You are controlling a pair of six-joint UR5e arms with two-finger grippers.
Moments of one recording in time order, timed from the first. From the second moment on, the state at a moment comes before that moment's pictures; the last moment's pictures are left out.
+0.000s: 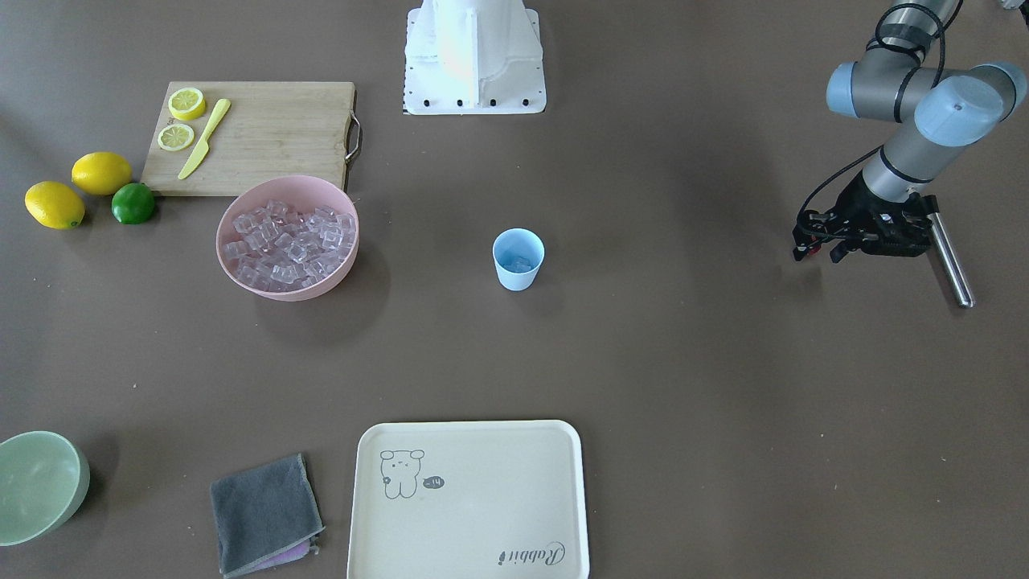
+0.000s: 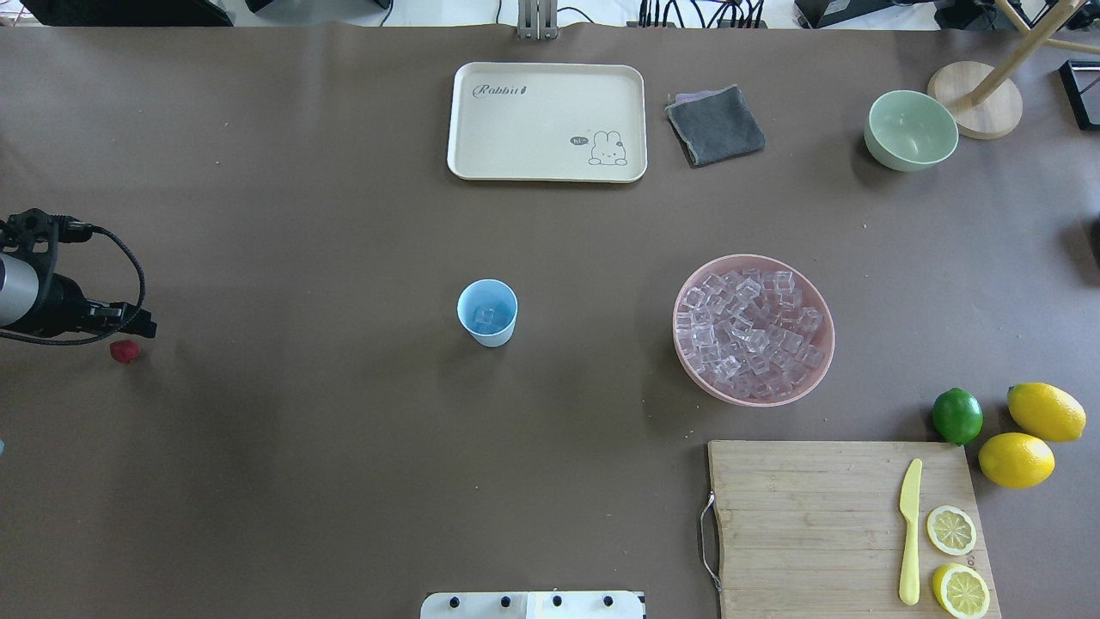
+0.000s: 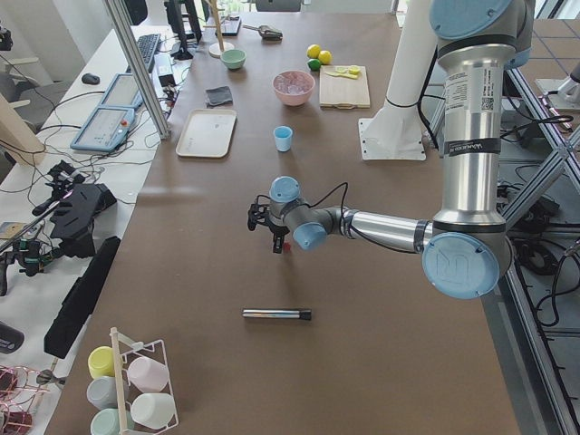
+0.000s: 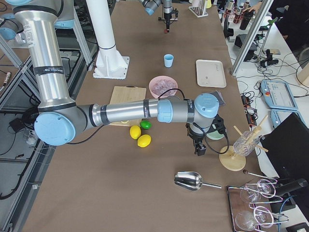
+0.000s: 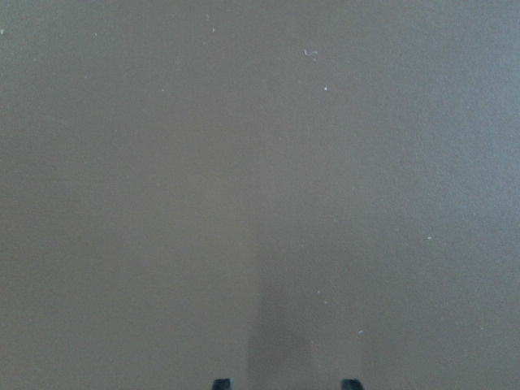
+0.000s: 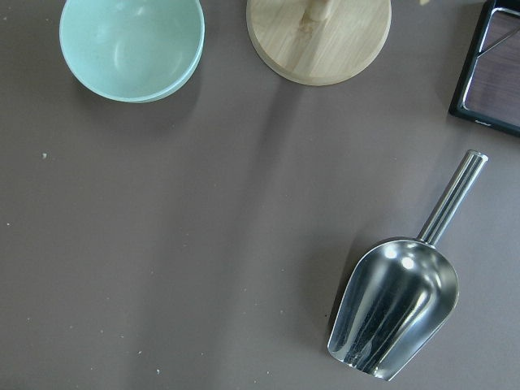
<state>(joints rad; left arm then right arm) -0.87 -1.52 -1.64 -2.28 -2.09 -0.91 1.59 -1.40 1.58 -1.70 2.37 -0.30</state>
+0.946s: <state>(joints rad) -0.84 -1.49 -1.65 -2.28 -2.09 -0.92 1.61 -1.44 1.63 -1.70 2.37 -0.30</state>
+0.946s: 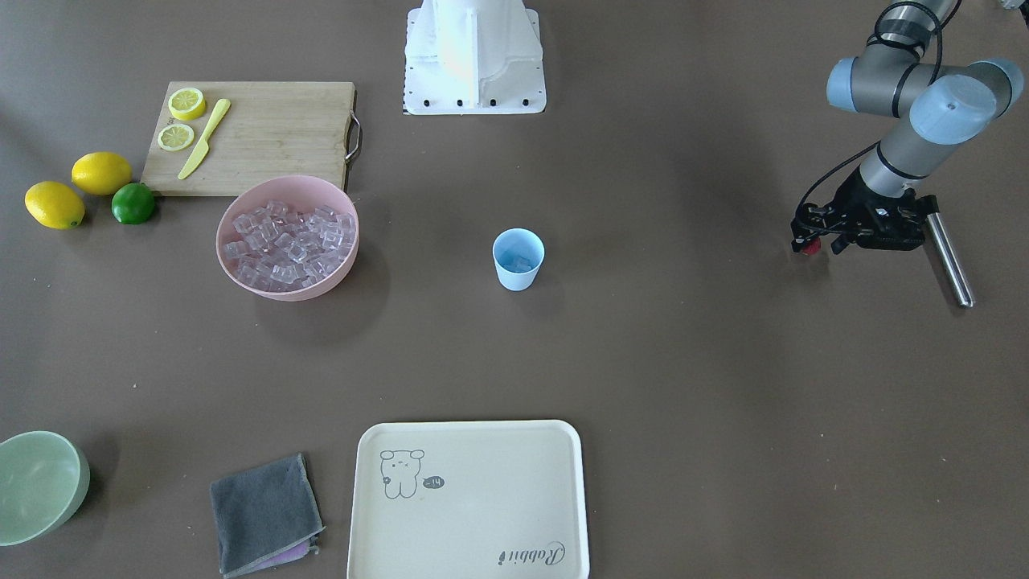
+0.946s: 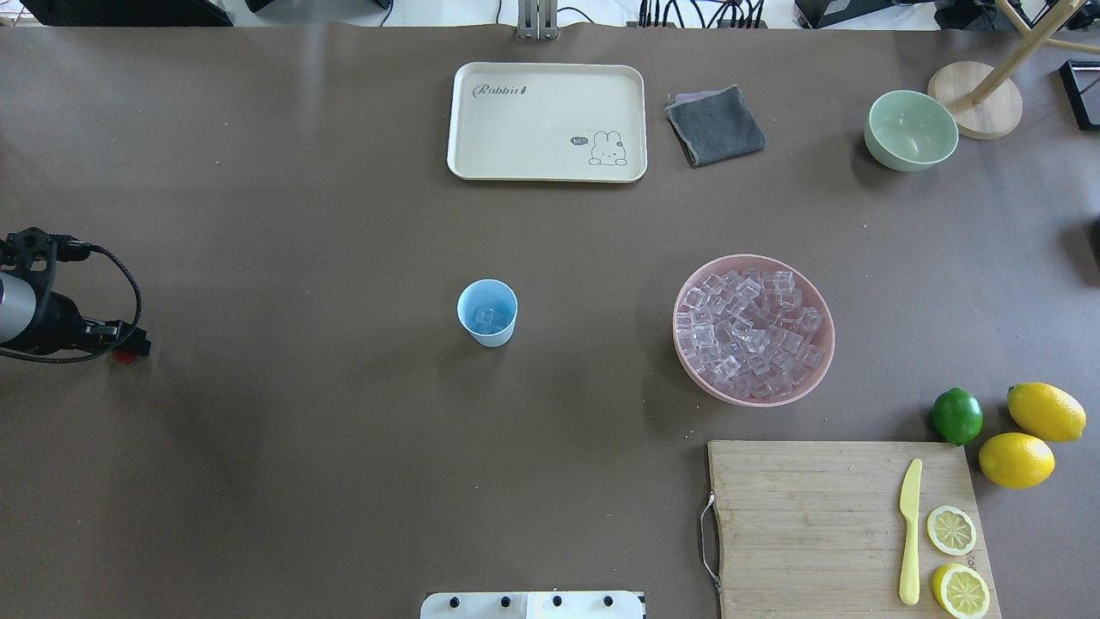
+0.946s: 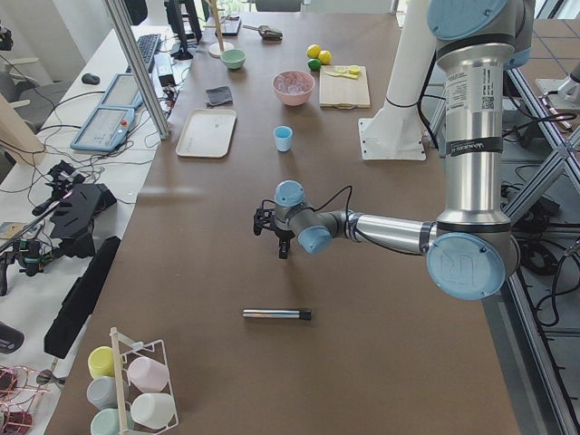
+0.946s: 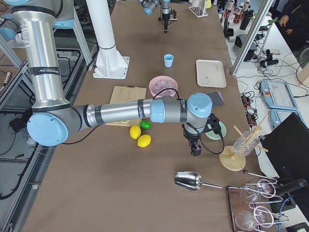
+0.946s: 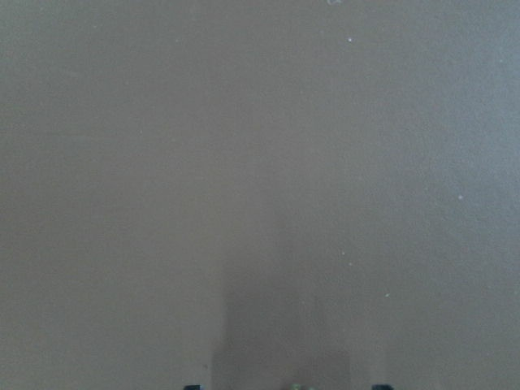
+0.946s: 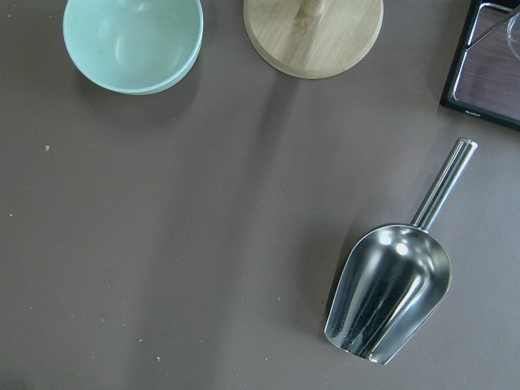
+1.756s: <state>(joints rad) -0.83 -1.55 -1.67 -2.28 -2.13 -0.94 1.61 -1.44 1.63 -1.71 2.37 -0.30</state>
